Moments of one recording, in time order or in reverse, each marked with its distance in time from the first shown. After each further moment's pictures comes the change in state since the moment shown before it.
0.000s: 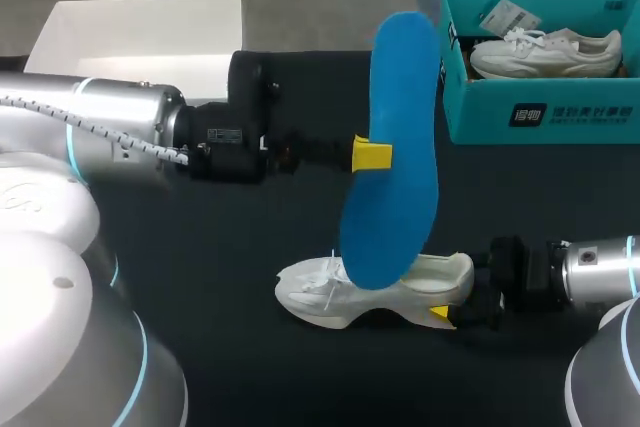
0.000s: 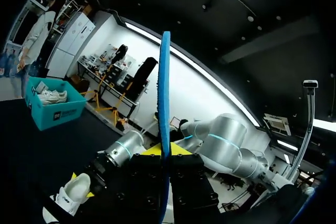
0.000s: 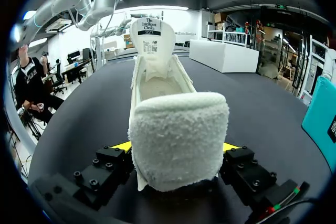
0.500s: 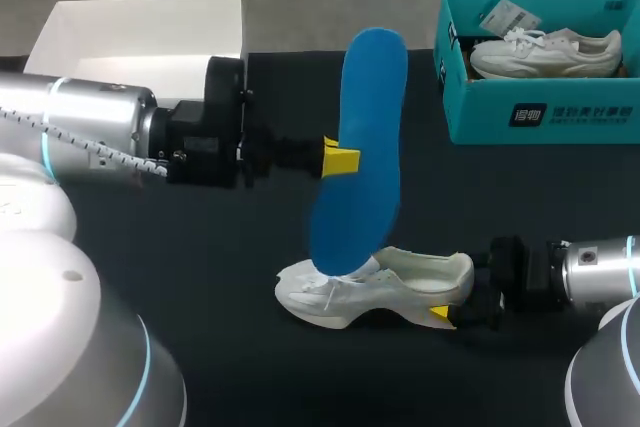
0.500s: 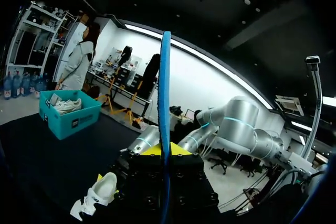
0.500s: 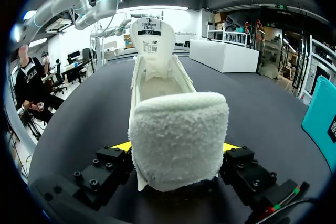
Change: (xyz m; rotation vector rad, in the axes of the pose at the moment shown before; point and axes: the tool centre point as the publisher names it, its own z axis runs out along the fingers) left arm -0.031 0.012 -0.031 -0.043 -0.104 0.145; right arm 0.000 0.000 0.000 0.000 0.000 0.000
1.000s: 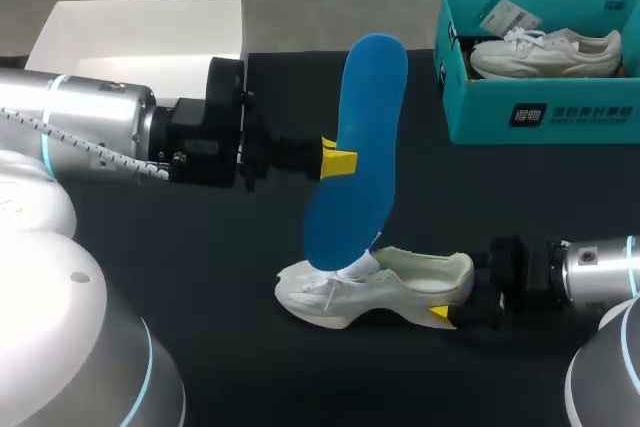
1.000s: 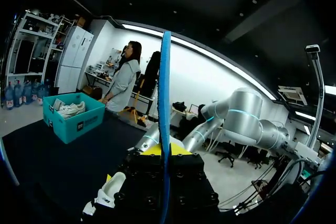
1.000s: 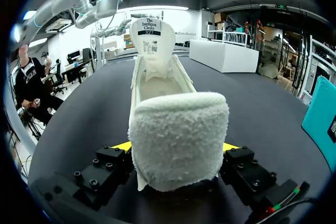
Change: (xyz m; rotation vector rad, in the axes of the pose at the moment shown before) left arm -0.011 0.006 -0.003 -0.033 -0.036 0.073; right arm 0.000 0.000 0.000 0.000 0.000 0.000
